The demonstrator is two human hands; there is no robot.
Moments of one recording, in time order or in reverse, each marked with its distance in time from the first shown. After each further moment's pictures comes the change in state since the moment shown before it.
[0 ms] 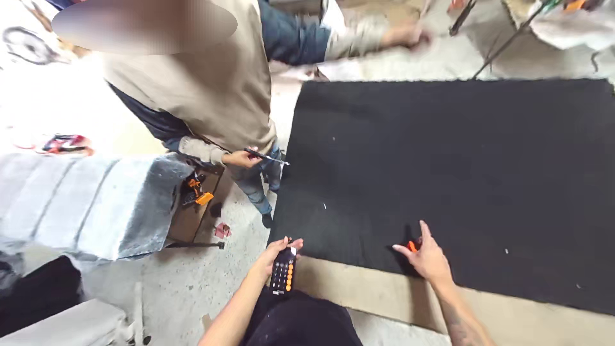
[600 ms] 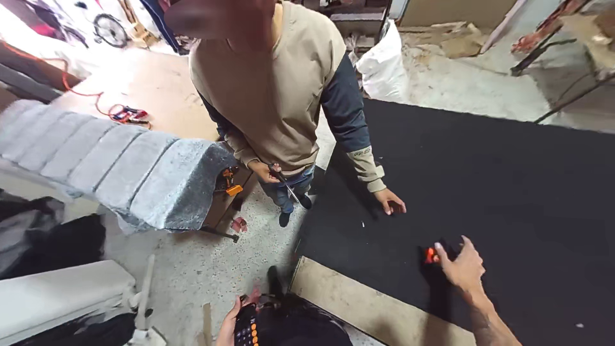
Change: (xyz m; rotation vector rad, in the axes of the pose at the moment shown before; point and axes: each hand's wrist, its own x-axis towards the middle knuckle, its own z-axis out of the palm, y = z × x) left_hand -0.221 -0.104 -0.131 -0.634 0.369 0.389; right_hand 0.070 -0.059 0.026 0.096 0.068 -0.050
